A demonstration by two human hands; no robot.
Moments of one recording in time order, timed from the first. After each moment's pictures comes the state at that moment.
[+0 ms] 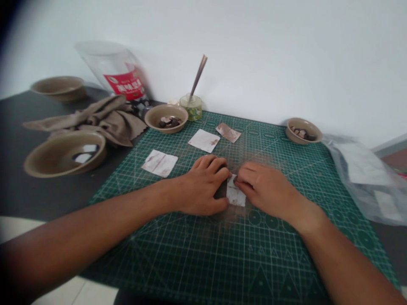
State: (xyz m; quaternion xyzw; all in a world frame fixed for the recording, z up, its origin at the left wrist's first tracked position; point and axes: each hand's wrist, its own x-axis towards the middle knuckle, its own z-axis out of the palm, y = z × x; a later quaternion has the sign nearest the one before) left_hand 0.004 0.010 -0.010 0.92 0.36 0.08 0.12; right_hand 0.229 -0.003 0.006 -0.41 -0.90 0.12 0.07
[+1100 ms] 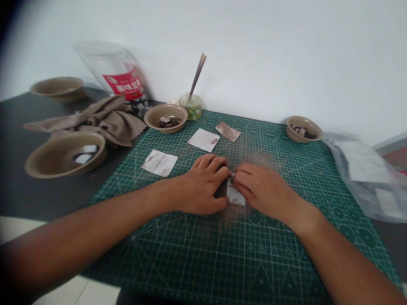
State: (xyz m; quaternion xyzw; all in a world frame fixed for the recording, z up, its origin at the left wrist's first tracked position) left_hand 0.003 0.010 -0.012 0.92 0.35 0.09 0.12; right_hand 0.229 -0.002 0.003 -0.39 -0.91 0.09 0.07
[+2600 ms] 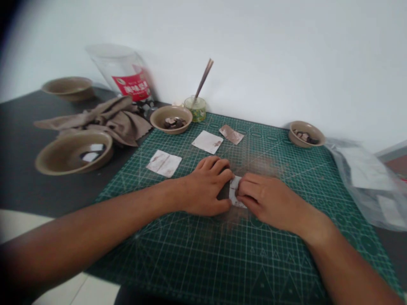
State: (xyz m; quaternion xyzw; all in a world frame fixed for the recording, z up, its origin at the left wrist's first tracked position) left_hand 0.003 0.010 -0.013 0.92 0.35 0.09 0.12; right_hand 0.232 -0.008 0.007 -0.37 -0.92 0.15 0.04
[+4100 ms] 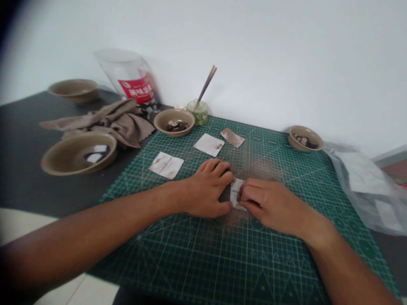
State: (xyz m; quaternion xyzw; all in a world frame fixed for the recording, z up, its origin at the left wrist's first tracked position) left_hand 0.004 0.010 -0.011 0.93 0.35 0.08 0.12; right_hand 0.233 -0.008 0.007 -0.36 -0.91 0.18 0.03
